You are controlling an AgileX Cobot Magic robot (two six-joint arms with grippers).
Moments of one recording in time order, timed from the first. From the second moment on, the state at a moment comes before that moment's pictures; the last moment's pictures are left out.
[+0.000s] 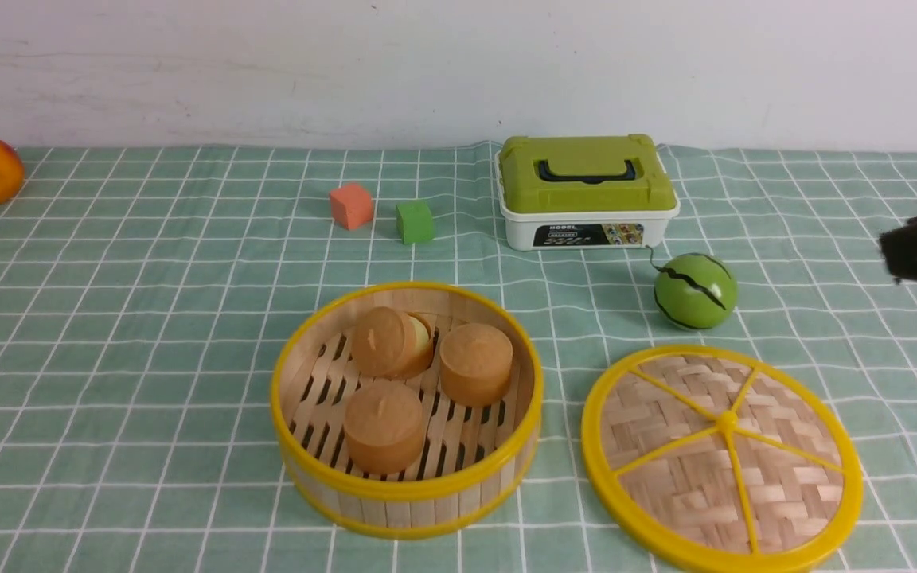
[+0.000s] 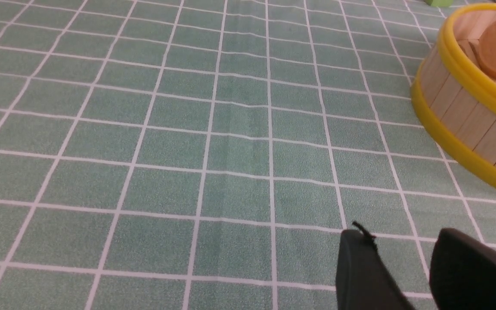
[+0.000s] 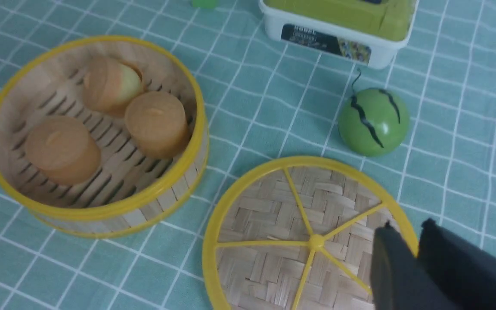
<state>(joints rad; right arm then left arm) 0.25 0.92 -1.02 0.19 0.77 -0.15 -0.05 -0.01 0.03 0.04 0.39 -0.23</state>
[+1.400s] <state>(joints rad) -0.03 0.00 0.01 0.04 0.14 -0.01 -0.05 -0.01 0.03 0.04 0.39 -0.23</state>
